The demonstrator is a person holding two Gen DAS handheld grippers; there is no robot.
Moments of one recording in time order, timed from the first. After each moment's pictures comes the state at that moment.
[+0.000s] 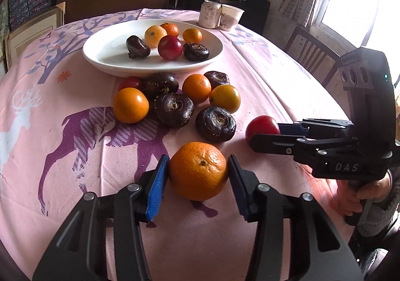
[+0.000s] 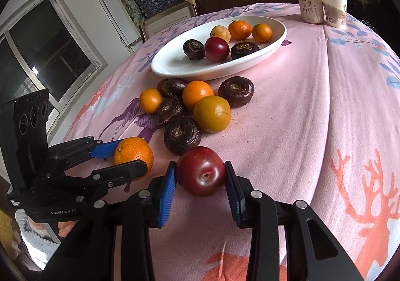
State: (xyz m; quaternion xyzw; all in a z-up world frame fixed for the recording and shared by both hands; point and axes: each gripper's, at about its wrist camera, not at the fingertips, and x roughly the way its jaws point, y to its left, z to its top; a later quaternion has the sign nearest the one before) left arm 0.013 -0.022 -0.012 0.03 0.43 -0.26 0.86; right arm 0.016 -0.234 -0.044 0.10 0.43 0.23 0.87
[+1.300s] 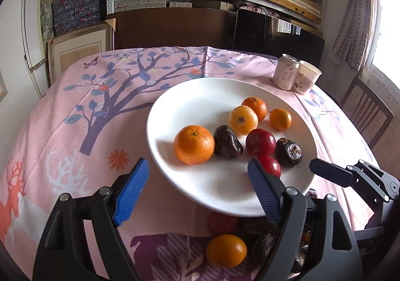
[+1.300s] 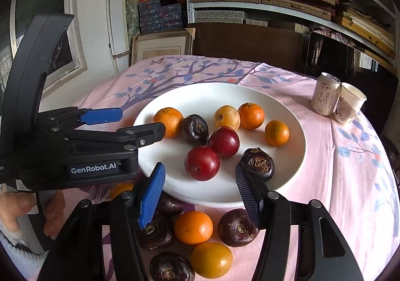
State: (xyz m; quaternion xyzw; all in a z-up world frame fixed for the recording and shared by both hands) left arm 0.147 0.009 0.028 0.00 0.37 -0.11 0.92; right arm 0.099 -0.168 0.002 -0.04 0.32 0.16 0.93
